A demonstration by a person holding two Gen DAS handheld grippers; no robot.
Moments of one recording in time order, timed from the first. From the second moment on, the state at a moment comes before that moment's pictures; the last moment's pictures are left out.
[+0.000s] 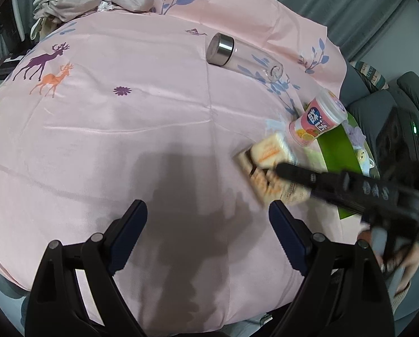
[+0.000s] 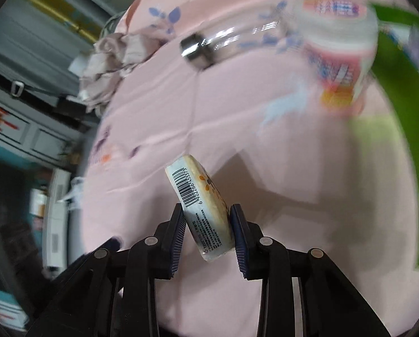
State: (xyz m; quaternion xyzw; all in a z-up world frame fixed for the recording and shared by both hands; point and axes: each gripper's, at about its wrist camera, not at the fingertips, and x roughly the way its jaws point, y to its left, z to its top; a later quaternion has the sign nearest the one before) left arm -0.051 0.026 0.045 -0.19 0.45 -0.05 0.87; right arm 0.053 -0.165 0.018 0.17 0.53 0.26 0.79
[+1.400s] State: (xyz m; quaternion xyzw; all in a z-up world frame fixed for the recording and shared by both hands) left arm -0.007 -0.063 0.014 -0.17 0.50 -0.16 0.84; right arm 0.059 -0.192 -0.001 0.13 0.53 0.23 0.80
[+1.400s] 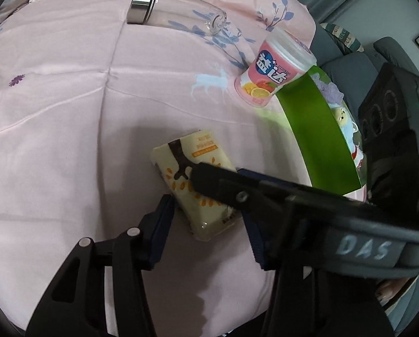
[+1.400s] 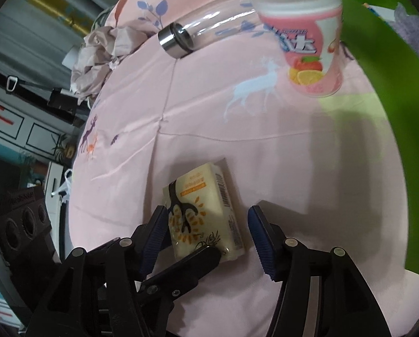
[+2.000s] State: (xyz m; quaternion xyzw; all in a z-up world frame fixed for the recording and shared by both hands) left arm -0.030 -0.084 0.071 -0.10 0.42 -0.17 0.89; right arm 0.029 -0.209 0.056 0.14 0.45 0.24 0.85
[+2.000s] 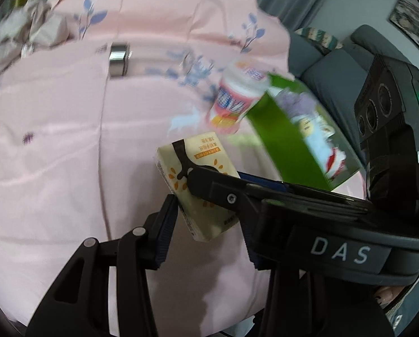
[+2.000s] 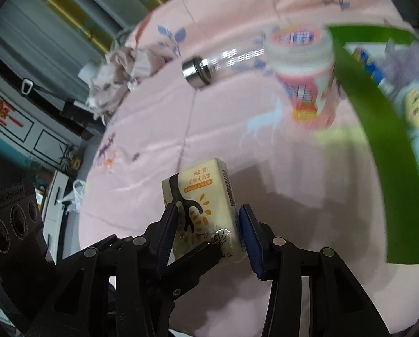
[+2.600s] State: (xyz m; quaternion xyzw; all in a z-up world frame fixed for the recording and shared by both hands) left arm 0.007 -0.202 0.151 -0.03 0.32 -0.30 0.90; right arm 0.019 -0.336 0.143 0.18 0.31 0.13 0.92
